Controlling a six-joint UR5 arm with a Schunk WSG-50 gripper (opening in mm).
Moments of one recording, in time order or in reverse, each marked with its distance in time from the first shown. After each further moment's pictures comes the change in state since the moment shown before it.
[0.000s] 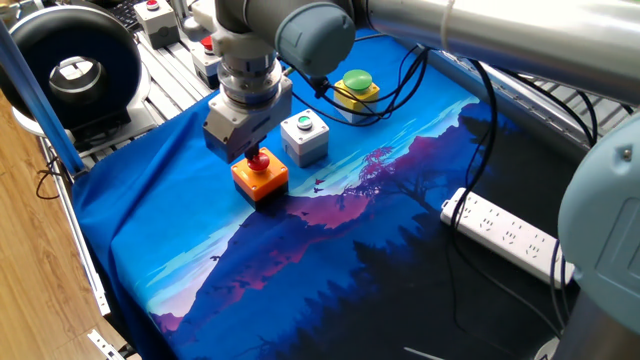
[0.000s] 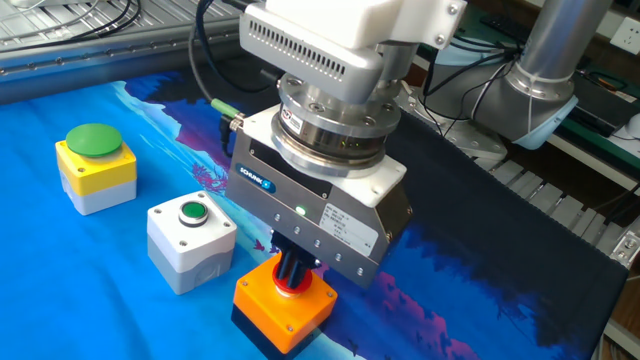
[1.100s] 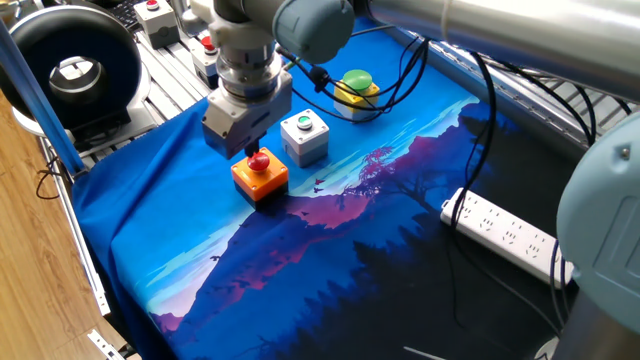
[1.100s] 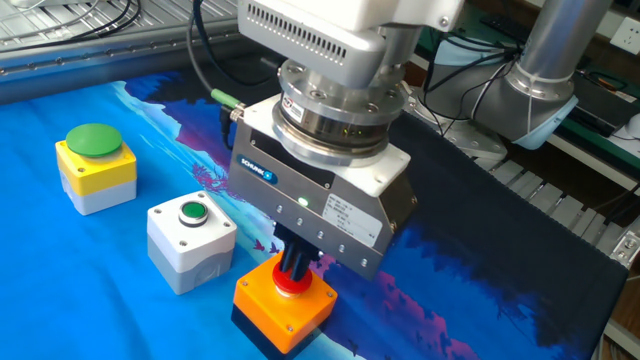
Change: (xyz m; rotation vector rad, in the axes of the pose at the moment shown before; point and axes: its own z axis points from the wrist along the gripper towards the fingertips) arm -0.001 -0.001 -0.007 -0.005 0.013 -0.007
